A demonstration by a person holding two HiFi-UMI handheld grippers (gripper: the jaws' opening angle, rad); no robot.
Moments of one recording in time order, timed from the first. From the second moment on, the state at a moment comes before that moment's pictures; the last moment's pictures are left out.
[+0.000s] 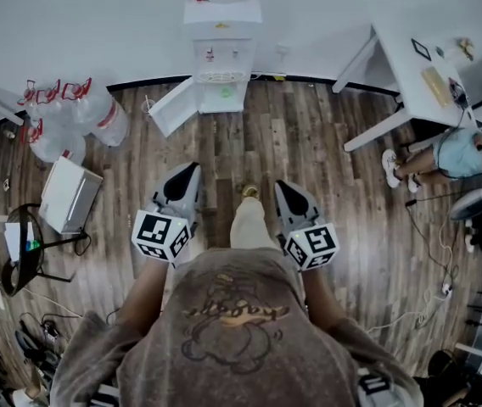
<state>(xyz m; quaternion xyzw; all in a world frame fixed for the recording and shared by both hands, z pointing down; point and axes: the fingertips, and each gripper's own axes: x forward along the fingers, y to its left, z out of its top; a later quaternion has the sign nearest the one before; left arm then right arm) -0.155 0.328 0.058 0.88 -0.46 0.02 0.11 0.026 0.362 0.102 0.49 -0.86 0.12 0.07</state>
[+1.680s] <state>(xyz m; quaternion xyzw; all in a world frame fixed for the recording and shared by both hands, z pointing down) -0.078 0.031 0.042 0.84 -0.53 0.04 0.11 0.106 0.036 0.094 0.41 -0.90 0.14 0.07</state>
